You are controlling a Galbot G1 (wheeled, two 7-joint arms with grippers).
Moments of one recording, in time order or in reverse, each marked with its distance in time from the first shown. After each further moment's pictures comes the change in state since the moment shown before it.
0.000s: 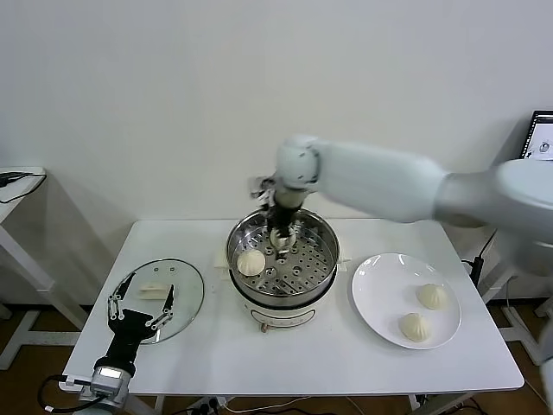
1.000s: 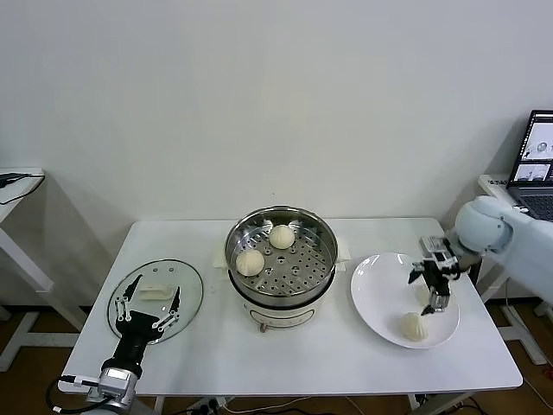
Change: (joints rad) left arm 0.000 -0.015 0.026 0.013 0.015 -0.001 0.000; right arm -0.567 -0.611 0.419 0.160 -0.483 0.227 -0.129
